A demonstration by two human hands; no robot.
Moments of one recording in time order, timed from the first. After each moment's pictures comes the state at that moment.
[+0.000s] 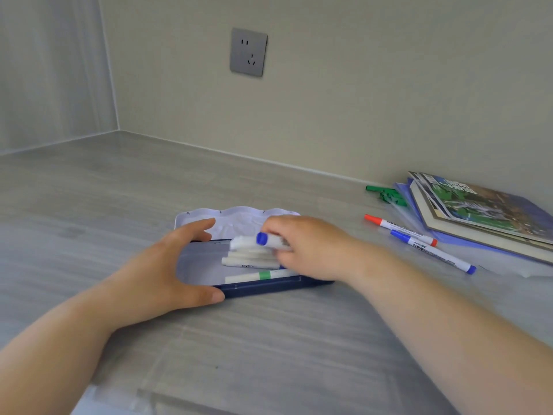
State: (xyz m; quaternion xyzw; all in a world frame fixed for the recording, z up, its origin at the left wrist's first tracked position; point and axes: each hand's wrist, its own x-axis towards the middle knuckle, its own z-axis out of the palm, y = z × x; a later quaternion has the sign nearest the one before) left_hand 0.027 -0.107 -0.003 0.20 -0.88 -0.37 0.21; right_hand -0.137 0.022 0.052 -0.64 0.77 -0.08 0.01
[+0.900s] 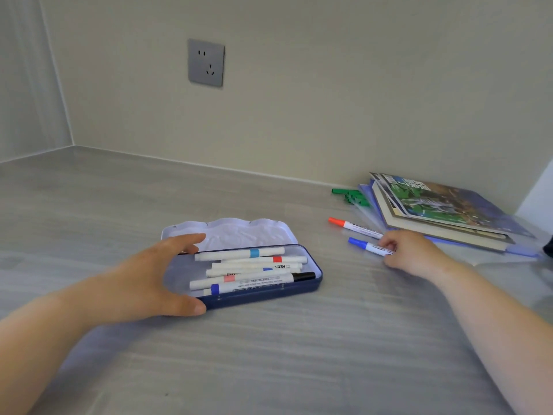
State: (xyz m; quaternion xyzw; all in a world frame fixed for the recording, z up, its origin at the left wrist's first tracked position) left_hand -0.007 -0.111 0.006 0.13 -0.91 -0.36 0.14; right_hand -0.291 0.148 0.031 -0.26 0.96 -0.14 -0.02
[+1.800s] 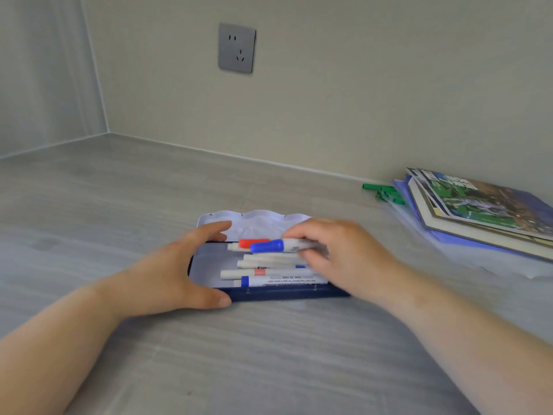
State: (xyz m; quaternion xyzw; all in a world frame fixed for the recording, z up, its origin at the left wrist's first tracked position) left_hand -0.010 -0.113 -0.002 0.13 -0.90 -0.38 0.15; right_hand -0.168 0.060 0.045 -0.61 0.74 -0.25 -0.07
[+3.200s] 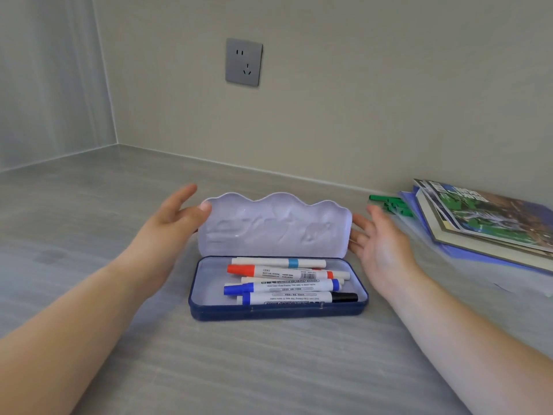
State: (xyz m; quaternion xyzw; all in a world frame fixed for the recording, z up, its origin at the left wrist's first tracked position) left_hand -0.038 -0.123 0.022 0.25 -0.67 -0.60 0.36; right_hand -0.225 0.043 0.030 -0.17 0.54 -0.80 0.19
